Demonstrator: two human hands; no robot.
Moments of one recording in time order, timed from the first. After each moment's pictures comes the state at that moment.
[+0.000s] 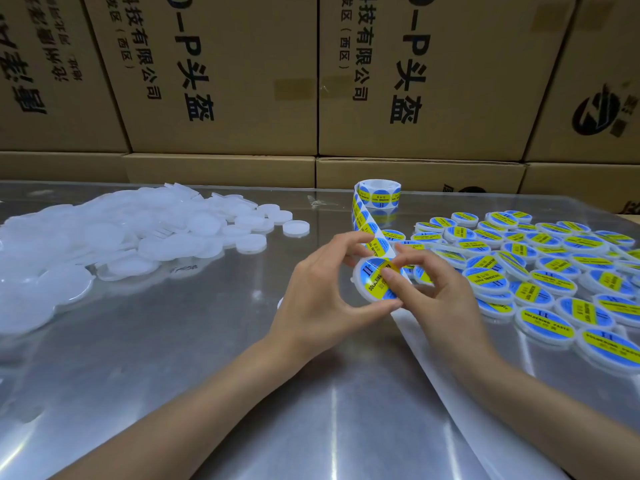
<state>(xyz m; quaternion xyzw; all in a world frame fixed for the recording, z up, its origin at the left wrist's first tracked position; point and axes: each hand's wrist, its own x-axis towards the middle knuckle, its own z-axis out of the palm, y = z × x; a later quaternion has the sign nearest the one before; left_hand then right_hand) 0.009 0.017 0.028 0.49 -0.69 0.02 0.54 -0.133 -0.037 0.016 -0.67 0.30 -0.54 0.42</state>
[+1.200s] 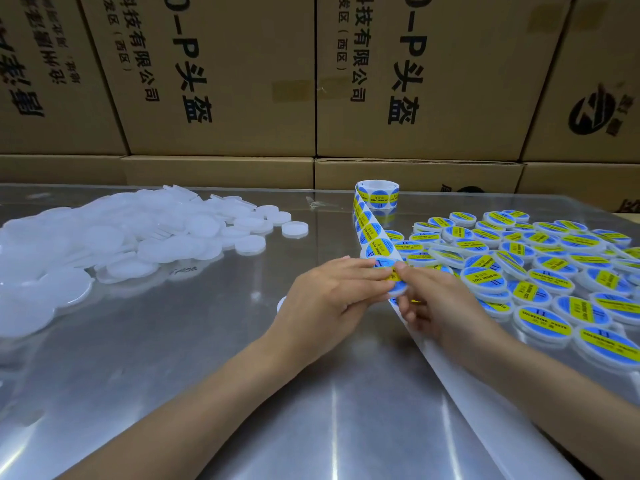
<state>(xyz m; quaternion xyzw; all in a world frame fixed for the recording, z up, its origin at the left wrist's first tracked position) 0.015 0.010 0.016 0.44 -0.76 0.18 0.43 -0.137 -0.047 0.028 -0.57 0.40 -0.39 0.60</state>
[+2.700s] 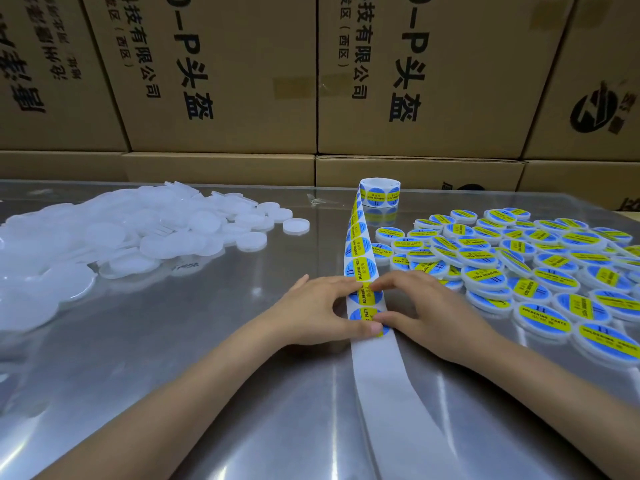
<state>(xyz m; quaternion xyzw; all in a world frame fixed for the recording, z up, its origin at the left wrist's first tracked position) 0.037 0.000 0.010 0.66 -0.72 -0.13 0.17 -0.152 -0.064 0.005 -0.91 0.31 -0.25 0.09</state>
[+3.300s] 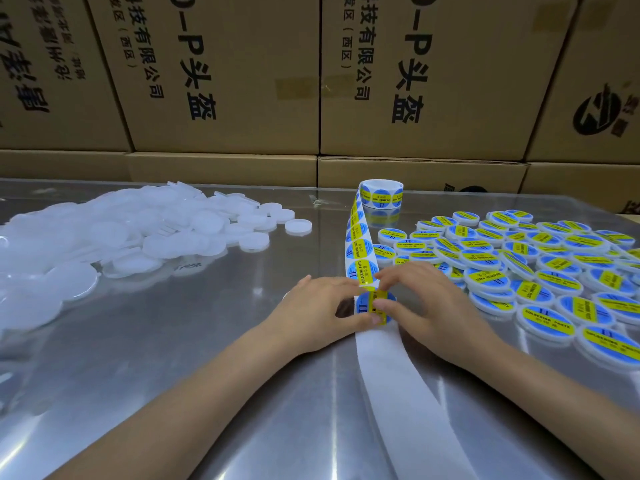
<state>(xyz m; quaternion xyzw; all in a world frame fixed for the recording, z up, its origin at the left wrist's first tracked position) 0.035 0.000 0.007 0.64 -0.74 -0.05 0.18 -0.147 -0.057 0.009 -0.90 0.25 -0.35 0.07</state>
